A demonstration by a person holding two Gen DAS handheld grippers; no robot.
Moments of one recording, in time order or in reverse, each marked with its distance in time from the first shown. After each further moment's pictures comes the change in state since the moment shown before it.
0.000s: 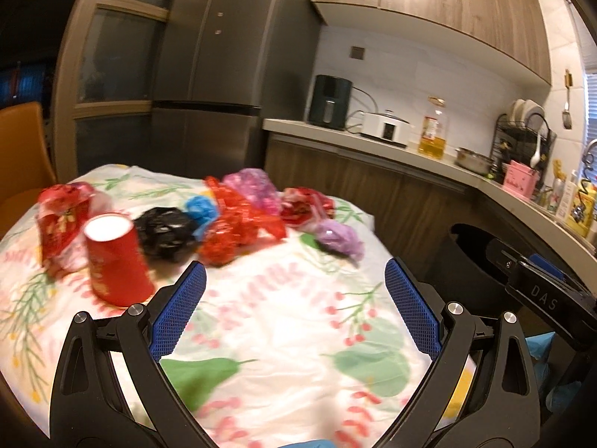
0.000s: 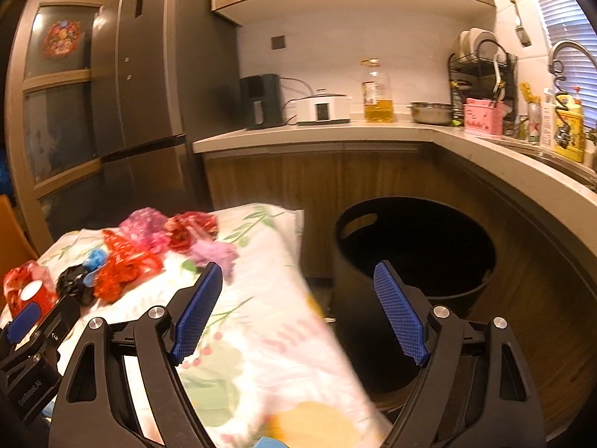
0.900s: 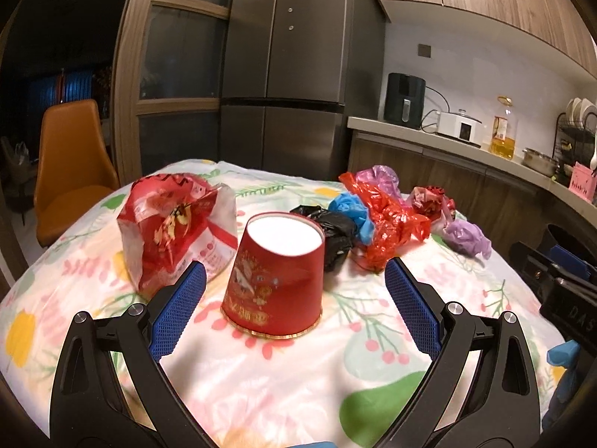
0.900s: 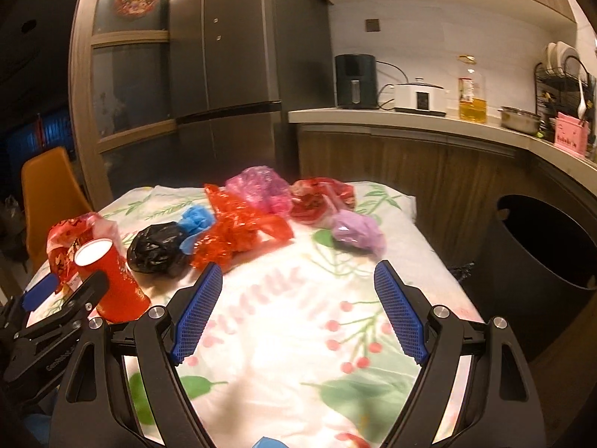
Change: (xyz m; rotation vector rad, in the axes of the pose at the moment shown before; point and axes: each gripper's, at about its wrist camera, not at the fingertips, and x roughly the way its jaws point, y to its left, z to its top) left arm 0.017 0.120 0.002 0.000 0.004 0.230; right arm 0.033 0.134 -0.026 -0.141 0.062 0.246
